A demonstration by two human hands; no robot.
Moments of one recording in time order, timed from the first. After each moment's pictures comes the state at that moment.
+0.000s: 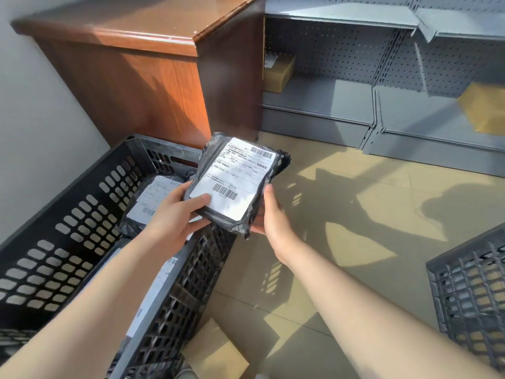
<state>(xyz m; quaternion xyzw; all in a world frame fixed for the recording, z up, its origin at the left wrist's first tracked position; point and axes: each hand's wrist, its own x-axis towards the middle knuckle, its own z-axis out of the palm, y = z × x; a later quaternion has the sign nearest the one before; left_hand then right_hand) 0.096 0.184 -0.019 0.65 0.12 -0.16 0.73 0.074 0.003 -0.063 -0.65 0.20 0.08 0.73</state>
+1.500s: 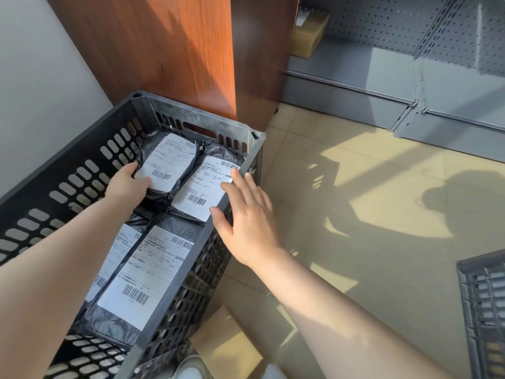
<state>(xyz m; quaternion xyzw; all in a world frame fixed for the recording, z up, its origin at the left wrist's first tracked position) 0.191 0.329 -0.128 0.90 0.25 -0.03 0.36 0.074 0.079 -0.111 -0.95 -0.09 -0.09 0.27</state>
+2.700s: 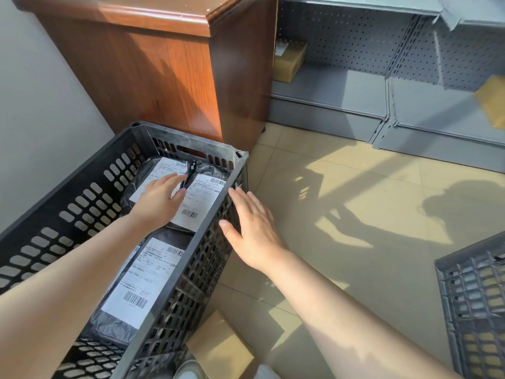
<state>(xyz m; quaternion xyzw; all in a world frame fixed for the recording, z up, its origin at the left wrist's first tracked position) 0.157 0.264 -0.079 0.98 -0.05 -0.06 0.19 0.053 0.035 -0.069 -0.94 -0.09 0.05 0.33</state>
